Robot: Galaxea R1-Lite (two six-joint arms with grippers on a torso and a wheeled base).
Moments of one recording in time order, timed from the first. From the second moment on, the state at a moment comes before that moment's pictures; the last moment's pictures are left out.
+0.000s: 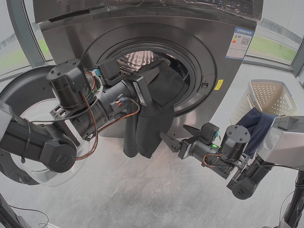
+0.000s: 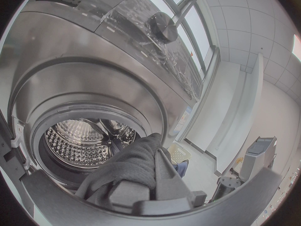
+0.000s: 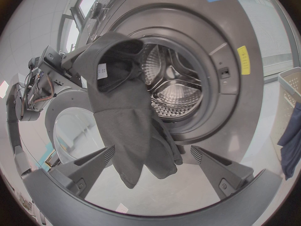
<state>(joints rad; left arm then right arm) -0.63 1.81 -0.97 -1.10 -0.15 -0.21 0.65 2.12 -0.63 -1.54 0.01 0.24</state>
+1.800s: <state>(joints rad) -0.61 1.81 -0.92 -1.17 -0.16 -0.21 0.70 2.24 -0.88 -1.55 0.09 0.27</state>
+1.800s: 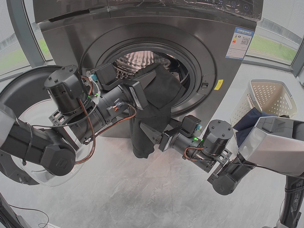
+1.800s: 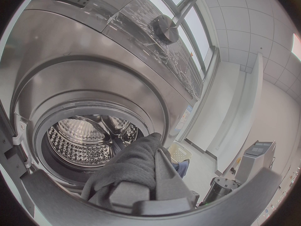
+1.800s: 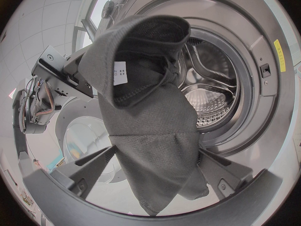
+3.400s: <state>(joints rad) -0.62 1.80 -0.79 -1.32 -0.15 -0.25 0.44 1.89 -0.68 -1.54 0.01 0.23</state>
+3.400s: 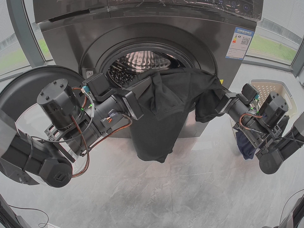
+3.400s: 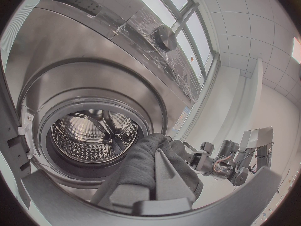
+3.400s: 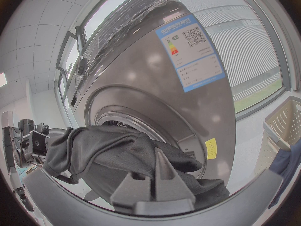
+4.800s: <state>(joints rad) -0.64 2.16 -0.69 -1.55 -0.11 -0.23 0.50 1.81 -0.69 -1.54 0.01 0.22</state>
